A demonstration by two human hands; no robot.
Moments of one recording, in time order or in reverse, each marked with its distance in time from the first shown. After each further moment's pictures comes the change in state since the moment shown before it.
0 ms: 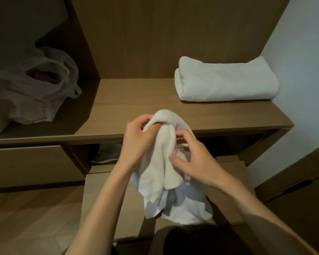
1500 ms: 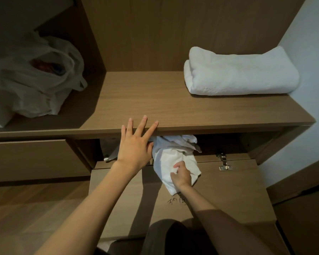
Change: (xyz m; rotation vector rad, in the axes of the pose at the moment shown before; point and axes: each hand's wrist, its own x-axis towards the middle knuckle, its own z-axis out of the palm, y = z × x) left_hand 0.018 -0.098 -0.026 1.370 -0.228 0.140; right_hand 0.035 0.187 0.145 -0.181 0.221 0.716
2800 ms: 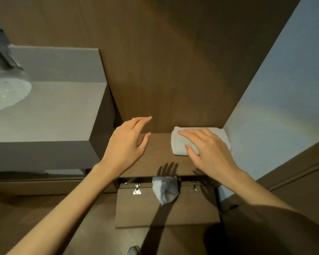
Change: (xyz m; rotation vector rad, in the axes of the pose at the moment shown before) left_hand -0.020 0.030 -0.587 -0.314 0.310 0.136; right_hand -0.276 -0.402 -0.562 -0.409 0.220 -0.973
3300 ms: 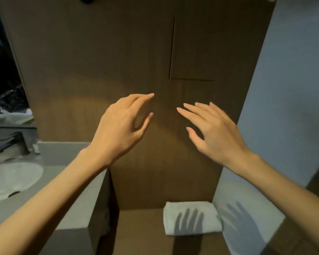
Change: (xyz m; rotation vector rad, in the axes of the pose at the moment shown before) left_hand 0.151 0.096 -0.266 0.113 0.467 0.267; right_hand 0.147 -0.057 -0.279 -0.389 0.432 -0.239
